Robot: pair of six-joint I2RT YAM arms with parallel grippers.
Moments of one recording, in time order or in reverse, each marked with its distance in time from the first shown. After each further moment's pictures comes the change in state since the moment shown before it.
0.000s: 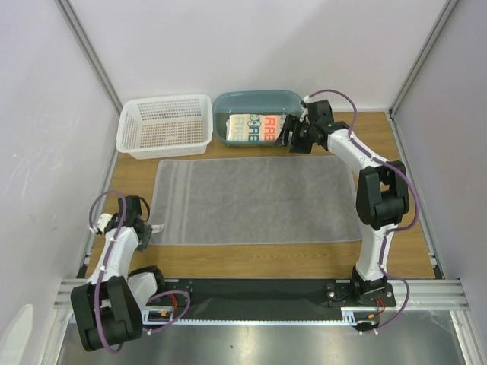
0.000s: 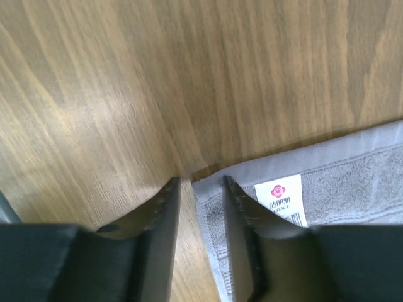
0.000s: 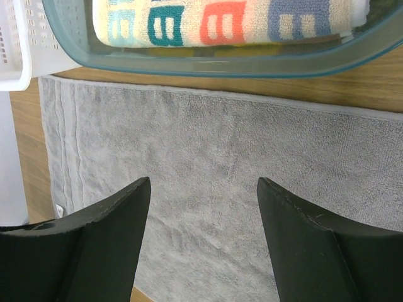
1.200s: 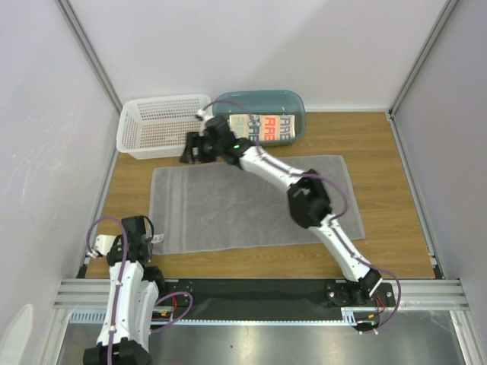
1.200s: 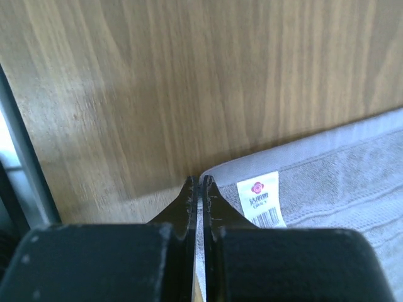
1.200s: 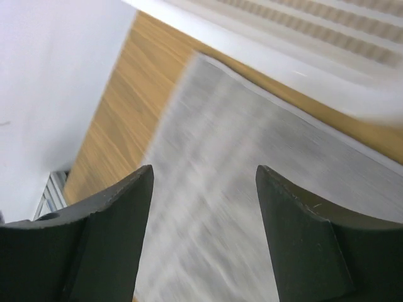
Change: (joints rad) left arm -0.044 -0.401 -0.129 -0.186 -0.047 -0.187; right arm 0.499 0.495 0.635 0.154 0.046 0.082
